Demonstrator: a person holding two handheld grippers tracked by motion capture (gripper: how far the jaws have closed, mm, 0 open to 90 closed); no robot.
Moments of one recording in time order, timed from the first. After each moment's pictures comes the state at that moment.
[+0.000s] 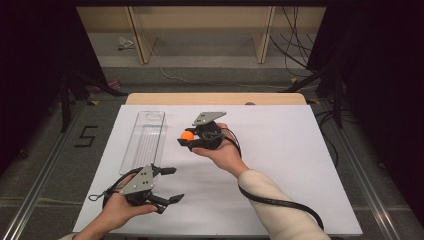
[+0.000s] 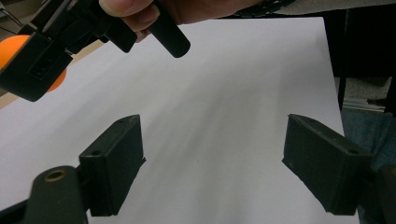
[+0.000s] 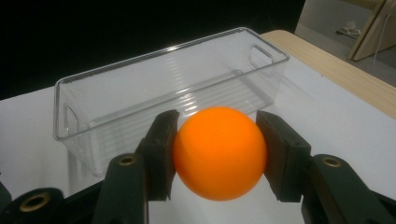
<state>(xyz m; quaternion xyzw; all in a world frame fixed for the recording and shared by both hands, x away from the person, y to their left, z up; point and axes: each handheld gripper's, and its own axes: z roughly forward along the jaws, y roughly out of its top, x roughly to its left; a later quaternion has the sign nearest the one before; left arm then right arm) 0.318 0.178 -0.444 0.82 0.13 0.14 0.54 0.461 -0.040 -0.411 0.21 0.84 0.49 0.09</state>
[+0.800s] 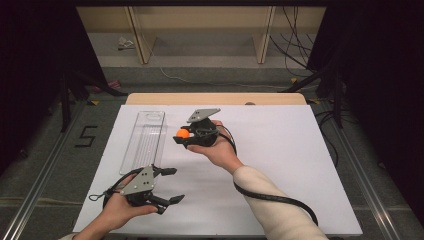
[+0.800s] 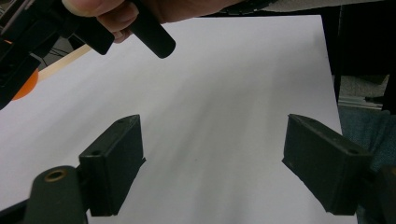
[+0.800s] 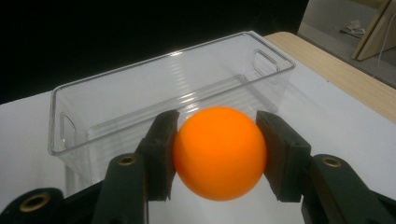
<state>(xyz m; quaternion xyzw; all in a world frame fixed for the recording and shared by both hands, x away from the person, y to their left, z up) 0.318 0.177 -0.444 0.82 0.13 0.14 0.54 0.468 -0.026 -0.408 0.21 0.84 0.49 0.09</state>
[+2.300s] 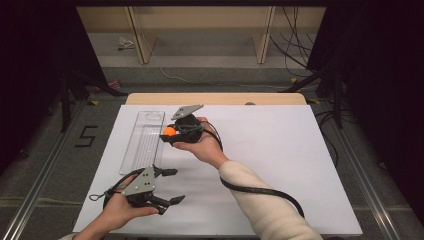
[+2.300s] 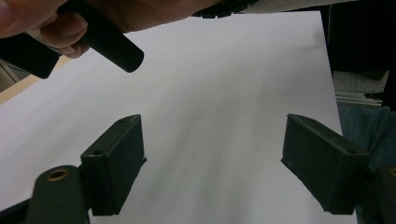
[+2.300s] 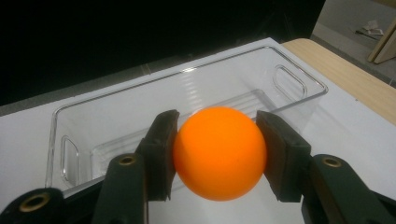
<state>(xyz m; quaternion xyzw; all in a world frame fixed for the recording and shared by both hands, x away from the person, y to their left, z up) 0.317 0.176 -0.445 0.83 0.12 0.14 0.53 0.478 0.013 -0.405 0.20 0.85 0.48 0.08</state>
